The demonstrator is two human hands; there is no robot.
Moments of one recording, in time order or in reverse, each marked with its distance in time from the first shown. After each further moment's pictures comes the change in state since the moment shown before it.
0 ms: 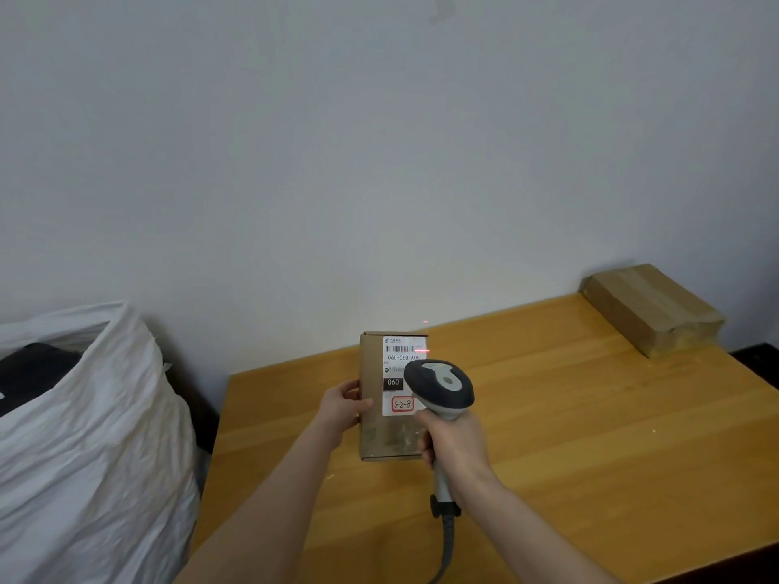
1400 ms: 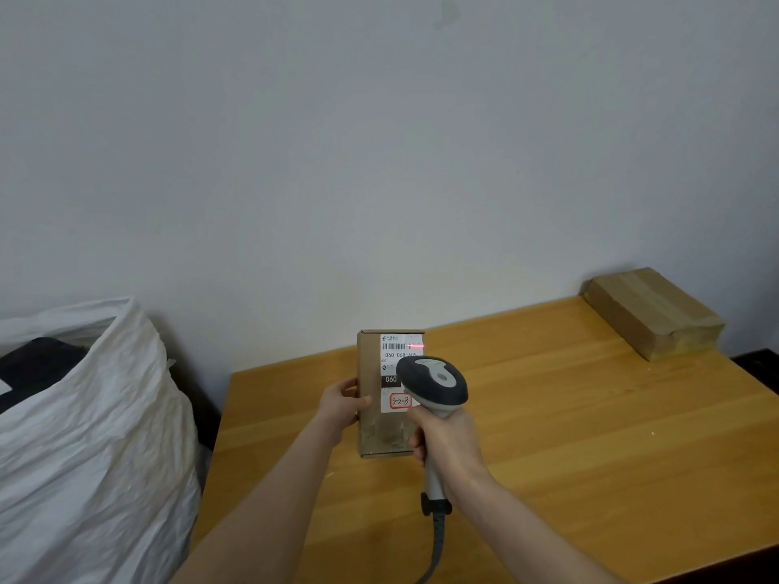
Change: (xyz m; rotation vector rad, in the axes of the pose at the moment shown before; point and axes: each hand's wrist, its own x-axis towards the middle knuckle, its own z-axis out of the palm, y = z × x) left_hand -0.003 0.000 -0.001 -0.003 0.027 0.009; right_hand -0.012 -0.007 0.005 0.053 -0.044 -0.017
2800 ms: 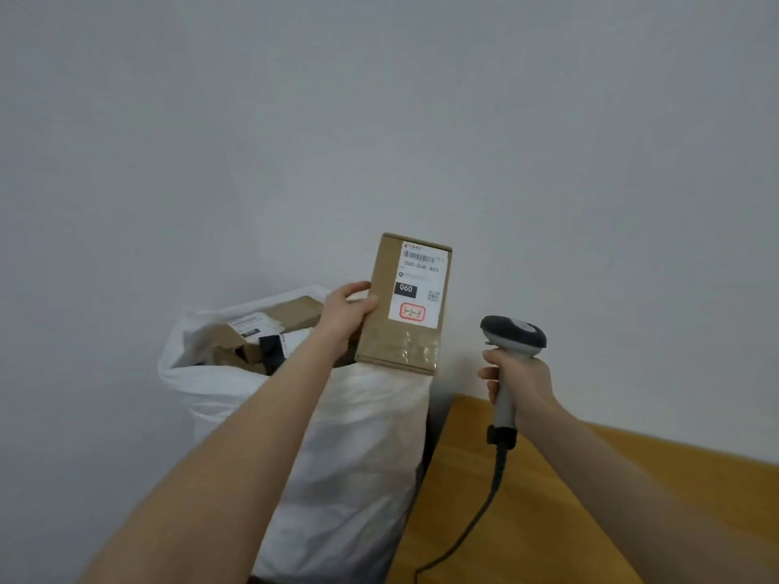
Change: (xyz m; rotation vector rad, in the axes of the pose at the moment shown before) left_hand -0.140 0.109 -0.346 -0.225 0.615 0.368; right_hand 0.004 -0.089 0.244 0.108 -0.428 -0.064
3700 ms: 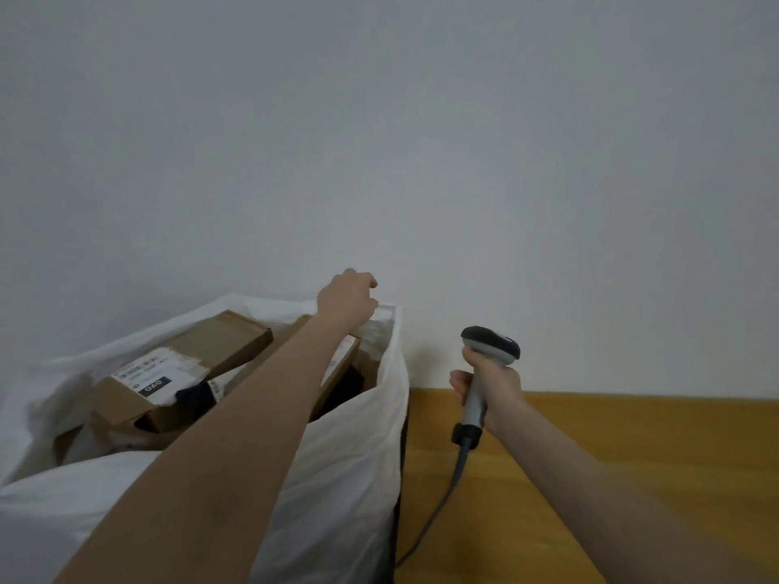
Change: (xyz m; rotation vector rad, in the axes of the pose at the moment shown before) left_hand 0.167 -0.025 0.031 1.214 -0.256 0.474; right_hand 0.080 0.035 0.077 0.196 0.274 0.163
